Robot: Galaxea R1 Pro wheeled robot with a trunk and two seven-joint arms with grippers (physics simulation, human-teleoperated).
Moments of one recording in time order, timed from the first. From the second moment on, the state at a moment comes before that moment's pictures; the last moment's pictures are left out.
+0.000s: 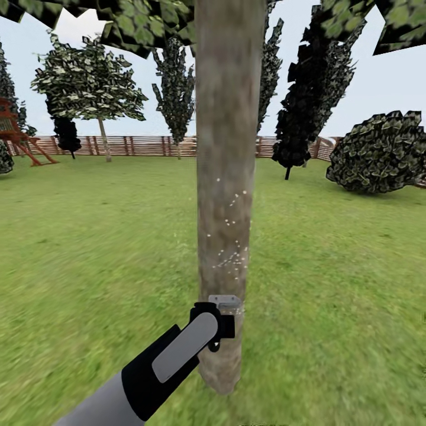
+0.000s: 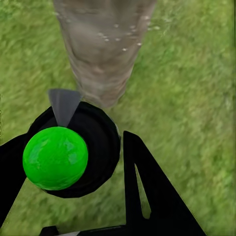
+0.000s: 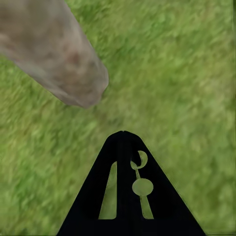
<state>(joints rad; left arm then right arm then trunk) -0.66 -0.12 -0.86 -1.39 1.41 0.72 1.32 -0.09 -0.12 -0.13 -0.54 -0.30 -0.13 0.26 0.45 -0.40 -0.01</state>
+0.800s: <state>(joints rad) -0.65 -0.11 -0.86 -1.34 1.41 0.72 1.29 -0.09 -0.13 -0.15 -0.54 -0.32 -0.13 0.27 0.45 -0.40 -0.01</state>
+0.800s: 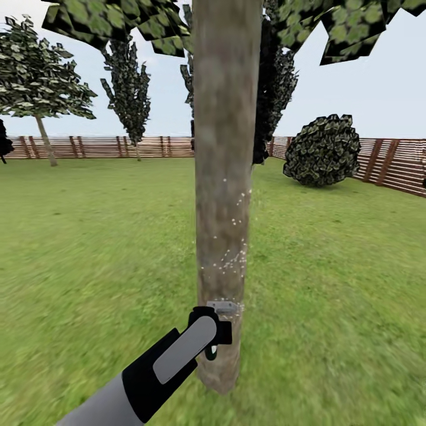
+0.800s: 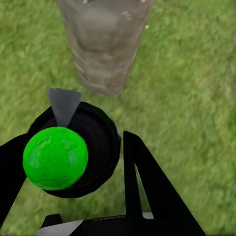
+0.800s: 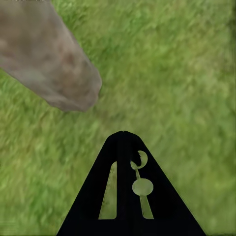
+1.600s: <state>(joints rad) -0.65 -0.10 -0.86 -1.34 1.41 0.66 1.29 -0.09 -0.13 -0.15 -0.54 -0.31 -0.13 0.27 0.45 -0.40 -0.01</state>
